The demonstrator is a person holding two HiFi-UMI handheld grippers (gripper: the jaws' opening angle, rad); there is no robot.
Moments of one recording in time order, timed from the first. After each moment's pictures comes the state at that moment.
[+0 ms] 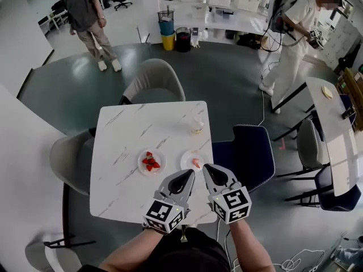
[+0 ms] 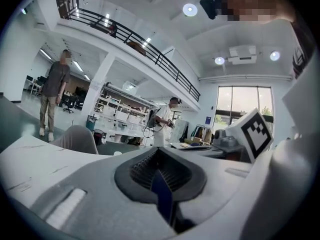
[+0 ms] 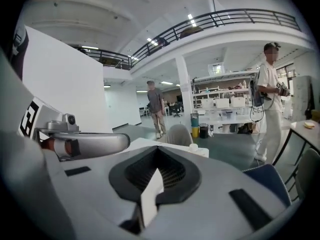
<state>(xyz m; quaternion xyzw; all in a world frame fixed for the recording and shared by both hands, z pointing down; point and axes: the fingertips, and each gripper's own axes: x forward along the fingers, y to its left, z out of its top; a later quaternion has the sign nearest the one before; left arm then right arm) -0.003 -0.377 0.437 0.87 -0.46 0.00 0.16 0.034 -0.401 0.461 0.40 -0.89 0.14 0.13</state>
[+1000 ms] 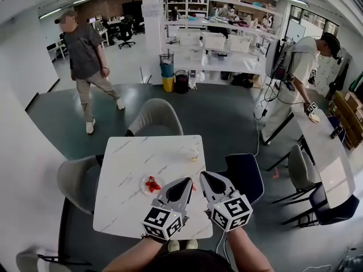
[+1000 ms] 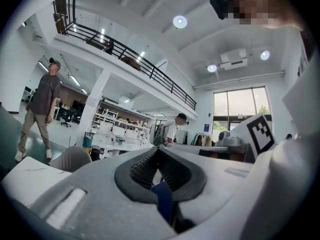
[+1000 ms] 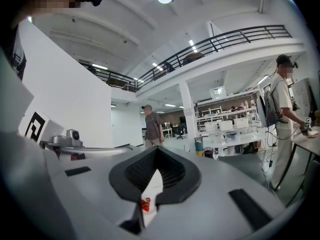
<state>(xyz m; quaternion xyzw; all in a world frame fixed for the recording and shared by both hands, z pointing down) -0.004 -0.343 0.330 0.88 -0.47 -0.05 0.09 0.033 -0.367 0.330 0.40 -0.91 0.07 0.01</state>
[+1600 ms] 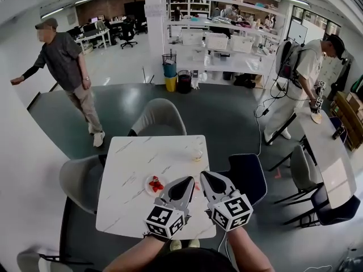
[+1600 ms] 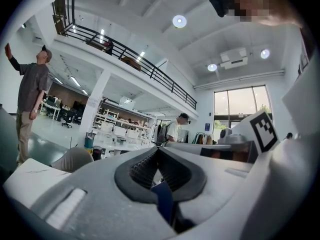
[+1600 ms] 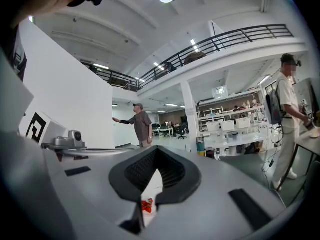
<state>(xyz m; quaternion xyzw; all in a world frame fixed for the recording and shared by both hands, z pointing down) -0.019 -0.345 0.331 0.88 -0.47 -0.04 0.09 0.012 -0.364 0.328 0.40 -0.91 0.06 0.01</state>
